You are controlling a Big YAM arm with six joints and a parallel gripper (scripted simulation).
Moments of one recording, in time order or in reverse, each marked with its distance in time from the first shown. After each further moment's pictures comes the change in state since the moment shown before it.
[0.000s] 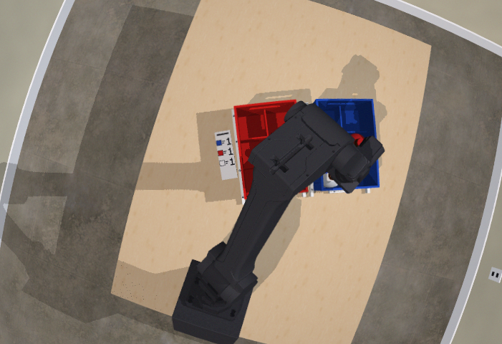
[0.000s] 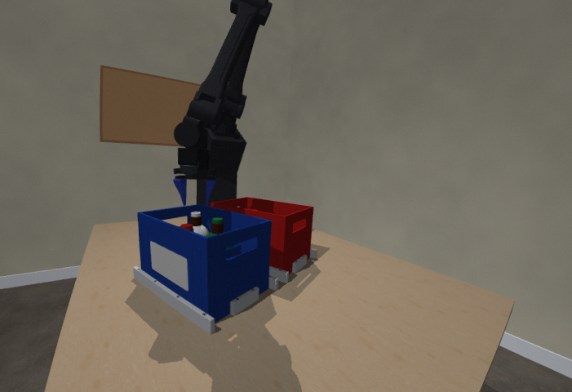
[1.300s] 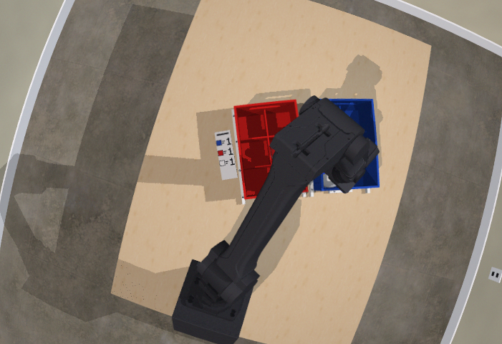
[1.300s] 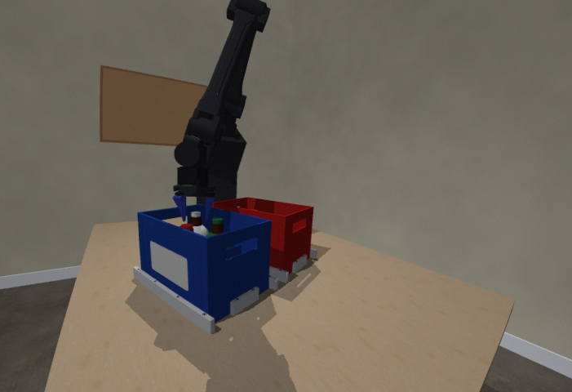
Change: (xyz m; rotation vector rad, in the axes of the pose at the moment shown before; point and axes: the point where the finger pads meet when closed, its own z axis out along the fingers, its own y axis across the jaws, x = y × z) arm -0.001 -0.001 0.044 0.000 0.000 0.001
